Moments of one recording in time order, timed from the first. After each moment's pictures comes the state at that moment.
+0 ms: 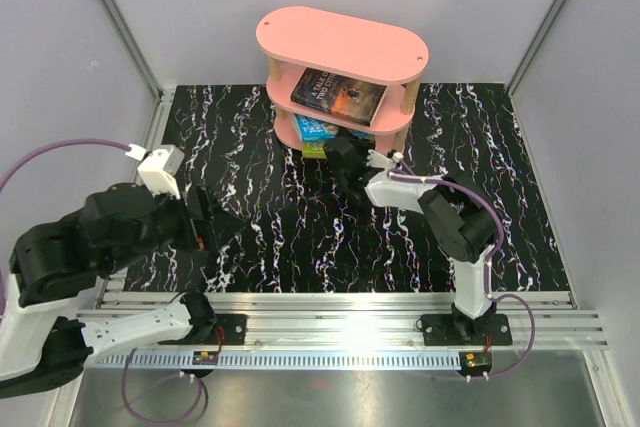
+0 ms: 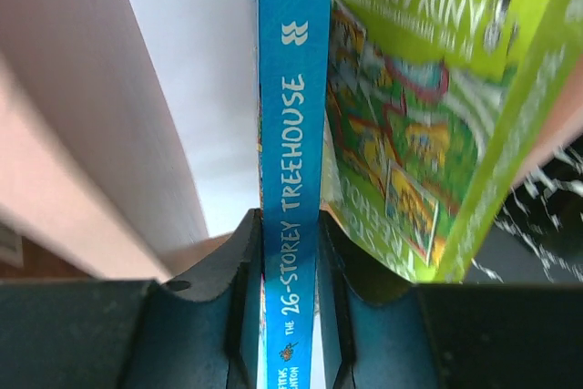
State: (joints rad) left arm -0.99 0.80 1.58 -1.38 -0.30 -0.74; right arm 0.73 1.97 1.19 0.32 0.85 1.97
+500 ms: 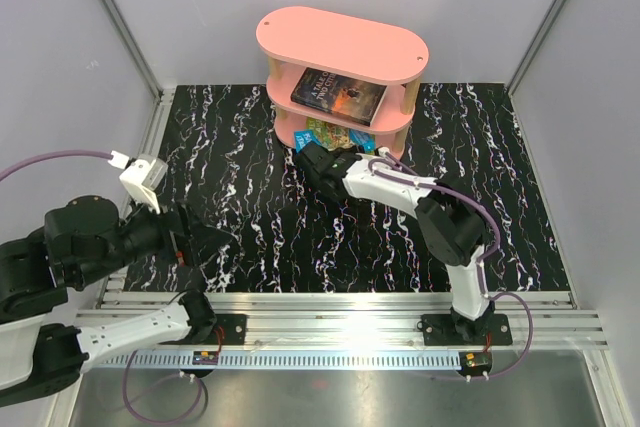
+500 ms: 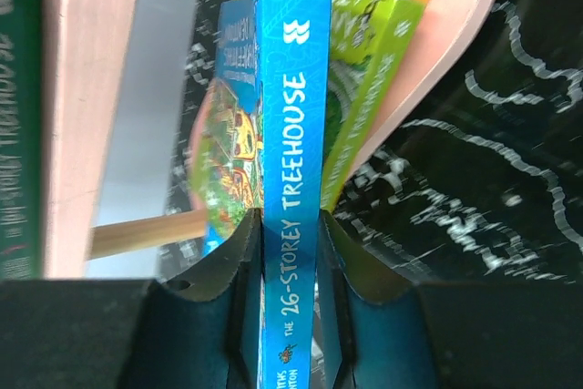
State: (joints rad) left arm -0.99 0.73 1.62 -1.38 -0.23 -0.61; right arm 0.85 2.00 1.51 -0.54 1.00 2.06
